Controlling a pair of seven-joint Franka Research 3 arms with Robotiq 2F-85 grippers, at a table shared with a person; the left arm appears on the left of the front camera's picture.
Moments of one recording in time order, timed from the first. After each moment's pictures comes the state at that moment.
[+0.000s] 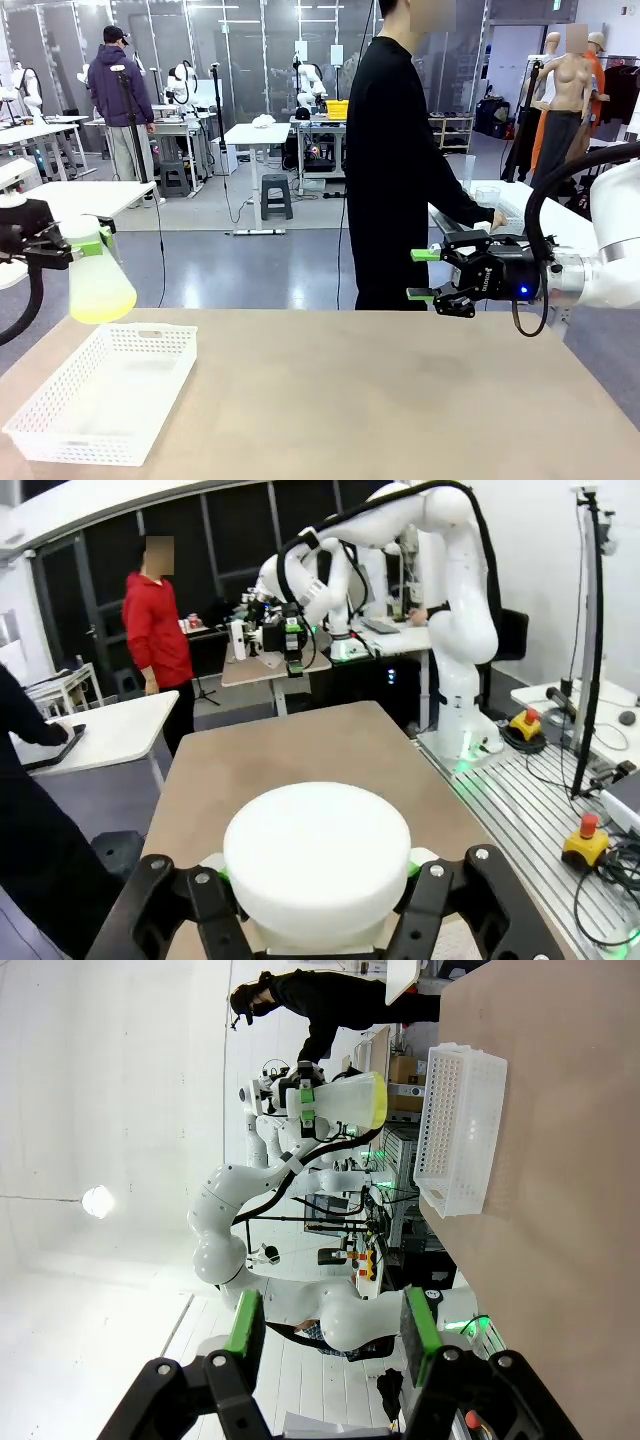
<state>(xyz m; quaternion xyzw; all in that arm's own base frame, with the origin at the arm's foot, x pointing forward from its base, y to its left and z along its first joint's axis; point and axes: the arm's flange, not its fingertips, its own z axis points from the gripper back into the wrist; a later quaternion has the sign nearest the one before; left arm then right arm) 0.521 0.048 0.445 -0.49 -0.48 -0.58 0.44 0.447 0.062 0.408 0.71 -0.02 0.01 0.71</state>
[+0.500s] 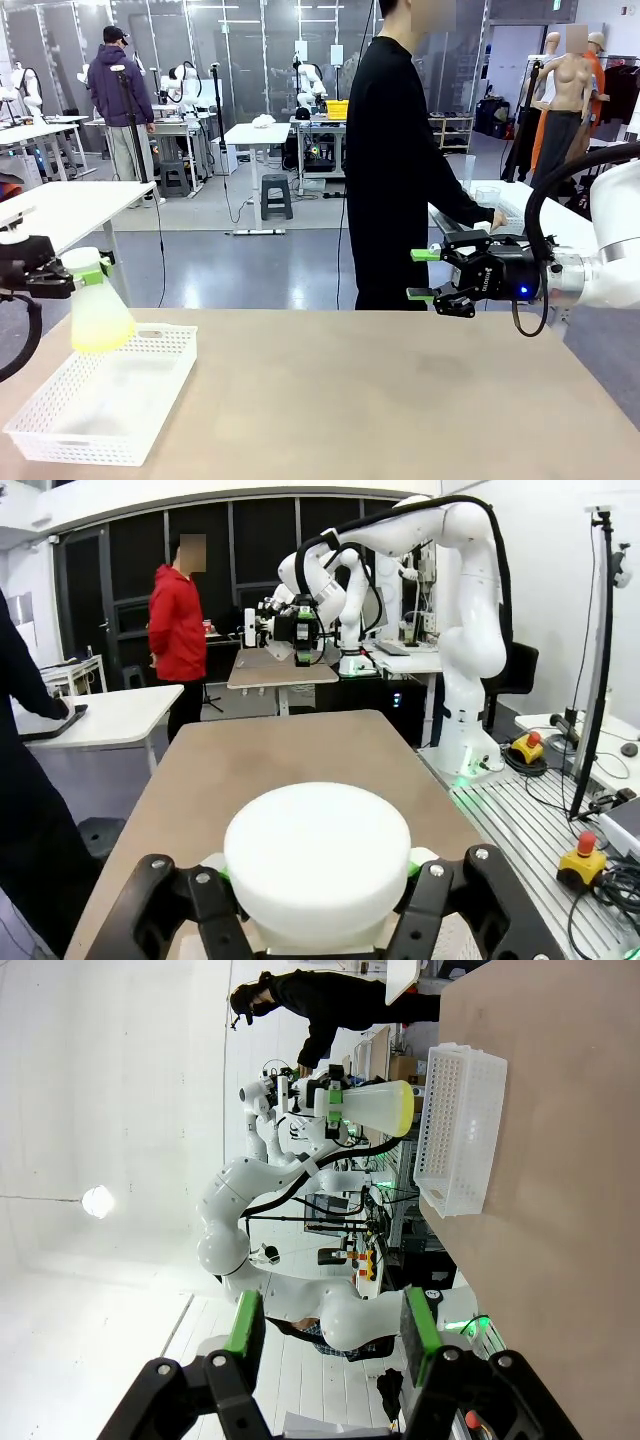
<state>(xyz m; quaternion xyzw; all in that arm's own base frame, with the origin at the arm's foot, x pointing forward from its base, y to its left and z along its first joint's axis) 0.518 0.056 0.388 -0.52 -0.48 -0.54 0.46 0.447 0.062 0.408 0.71 -0.02 0.01 0.71</state>
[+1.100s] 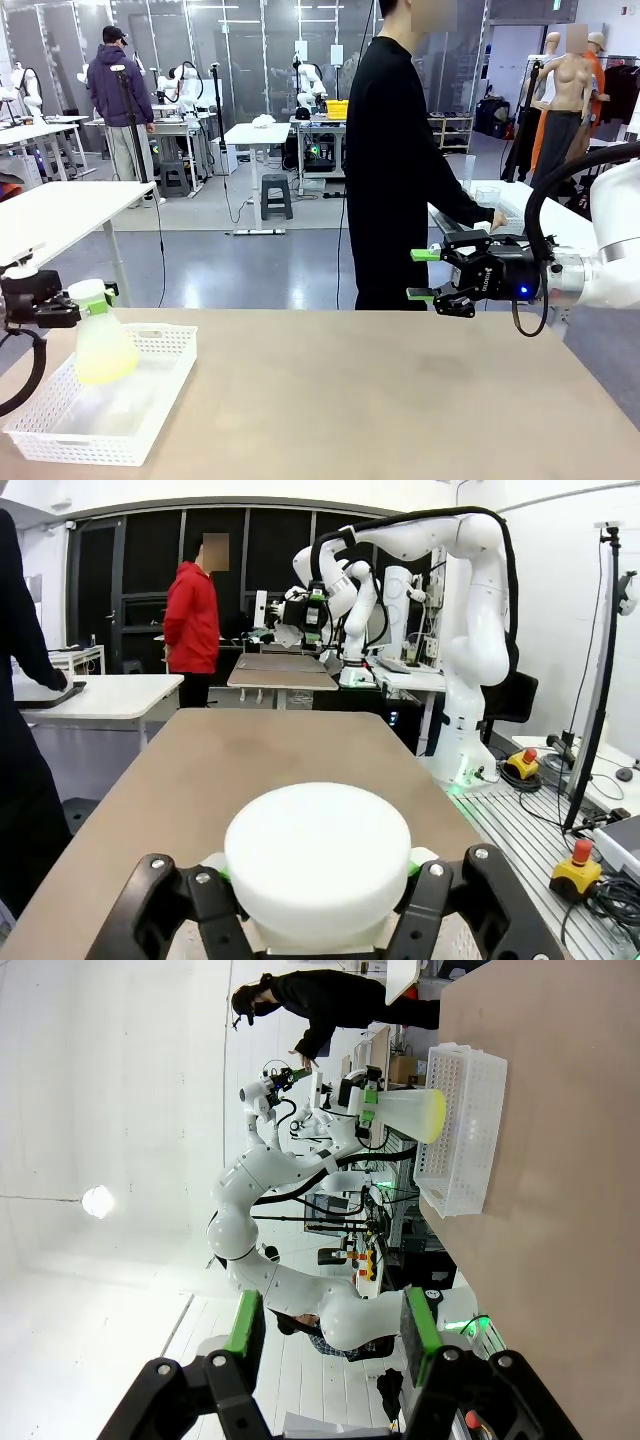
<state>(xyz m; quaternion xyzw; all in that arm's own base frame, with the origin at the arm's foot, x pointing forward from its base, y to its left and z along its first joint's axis) 0.519 0.064 0.320 -0.55 -0.47 -0.50 0.48 0.447 0.062 0.408 0.71 -0.02 0.01 0.71</state>
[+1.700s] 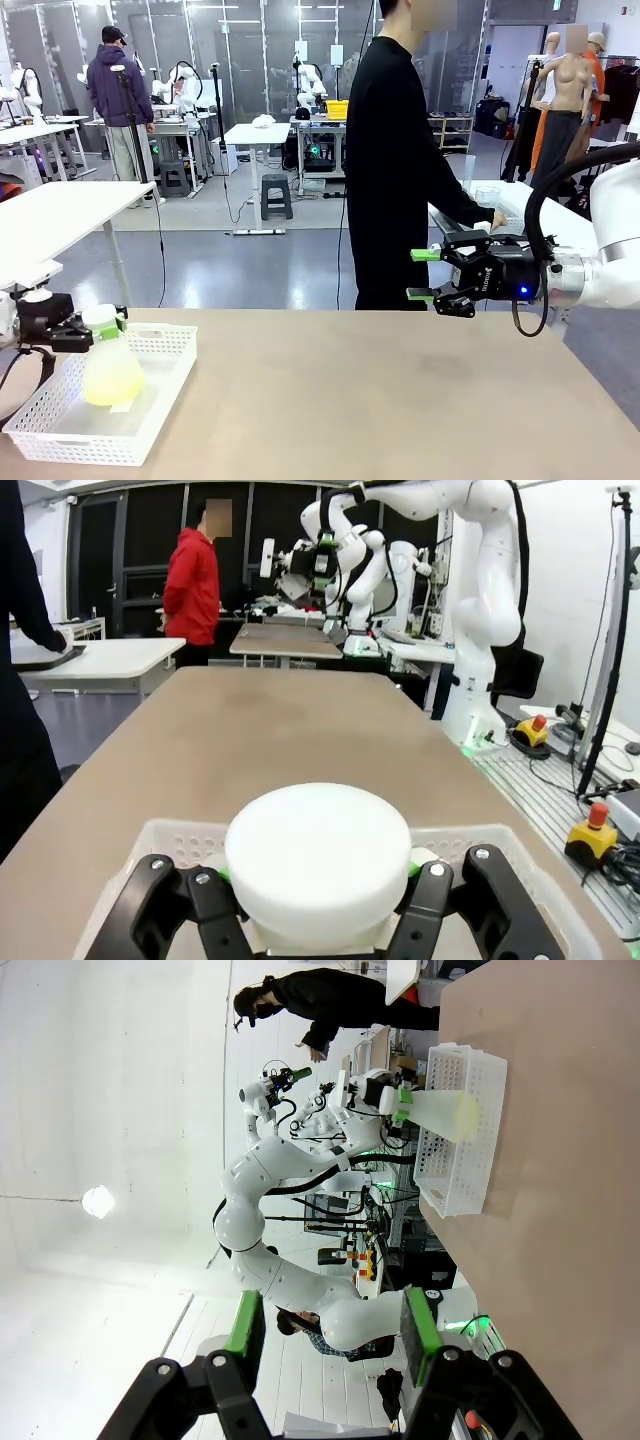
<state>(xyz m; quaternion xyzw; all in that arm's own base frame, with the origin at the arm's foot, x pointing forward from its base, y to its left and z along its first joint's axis) 0.525 0.060 0.269 -0.53 -0.45 -0.51 0.50 0.447 0.062 0.408 0.71 -0.02 0.01 0.71</state>
